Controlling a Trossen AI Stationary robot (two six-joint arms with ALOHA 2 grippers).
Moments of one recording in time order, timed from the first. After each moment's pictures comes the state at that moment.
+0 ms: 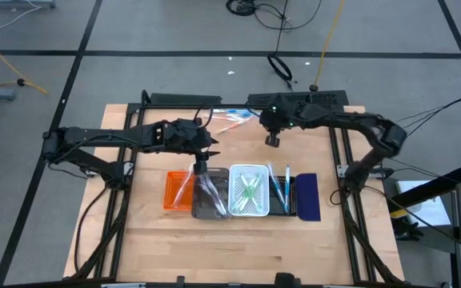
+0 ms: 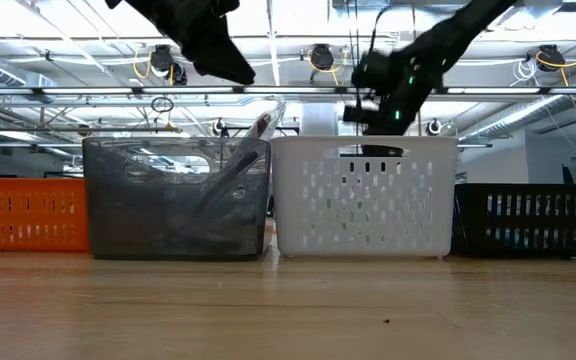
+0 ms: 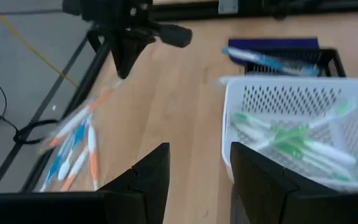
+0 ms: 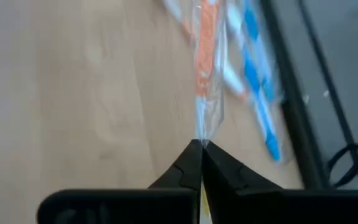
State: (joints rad) left arm 0.14 1.31 1.04 -0.31 -0.06 0.12; right arm -0.57 1.58 1.04 -0.35 -0.06 -0.41
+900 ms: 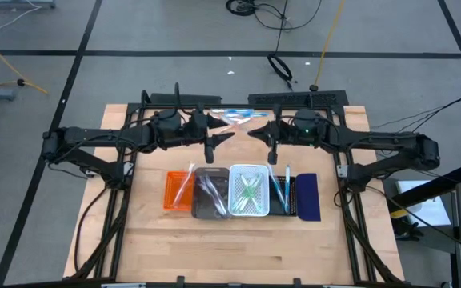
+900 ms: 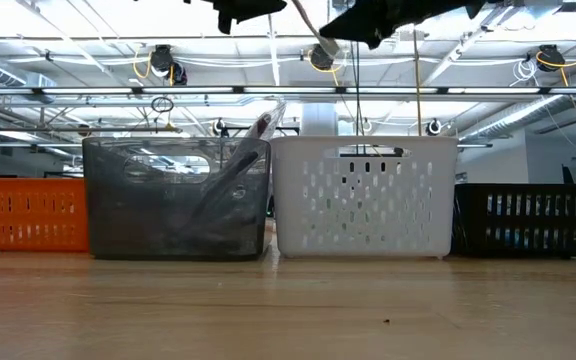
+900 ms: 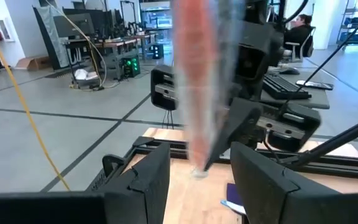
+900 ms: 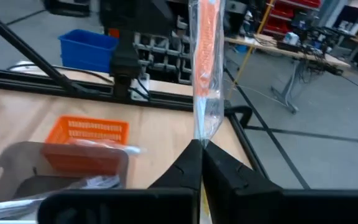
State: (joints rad) left arm 0.14 1.31 1.04 0.24 -0.06 0.04; right arm -0.20 1.22 0.96 0.08 -0.05 -0.23
